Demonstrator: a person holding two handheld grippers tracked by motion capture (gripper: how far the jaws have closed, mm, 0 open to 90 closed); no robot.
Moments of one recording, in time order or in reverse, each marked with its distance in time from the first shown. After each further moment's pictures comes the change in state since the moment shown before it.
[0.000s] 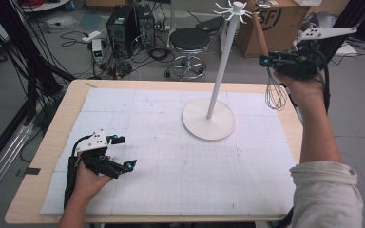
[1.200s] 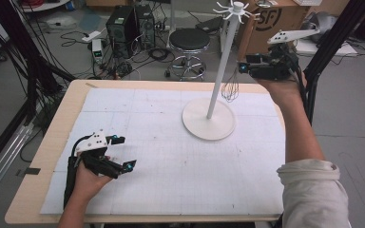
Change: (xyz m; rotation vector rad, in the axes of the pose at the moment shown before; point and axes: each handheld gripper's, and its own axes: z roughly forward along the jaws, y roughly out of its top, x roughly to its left) left arm 0.000 0.000 -0.001 0.002 -0.003 0.002; right arm 0.027 0.004 0.041 0.090 0.001 -0.063
